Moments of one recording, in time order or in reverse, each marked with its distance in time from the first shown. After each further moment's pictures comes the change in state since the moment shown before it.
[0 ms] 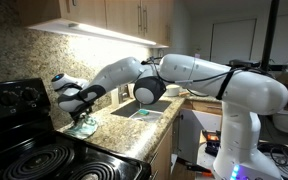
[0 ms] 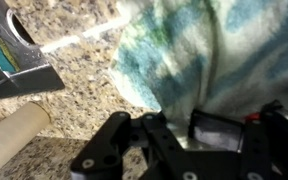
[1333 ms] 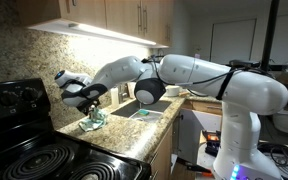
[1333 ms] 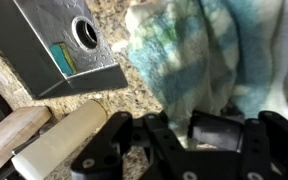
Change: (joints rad) arm 0.008 0.006 -0.122 0.044 -0.008 -0.164 -0.006
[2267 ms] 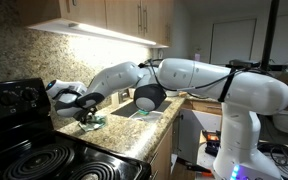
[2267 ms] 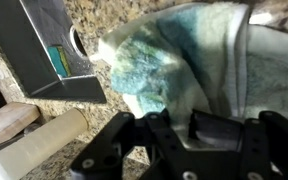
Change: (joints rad) arm 0.065 0.054 -0.018 0.008 -0.001 -0.052 -0.040
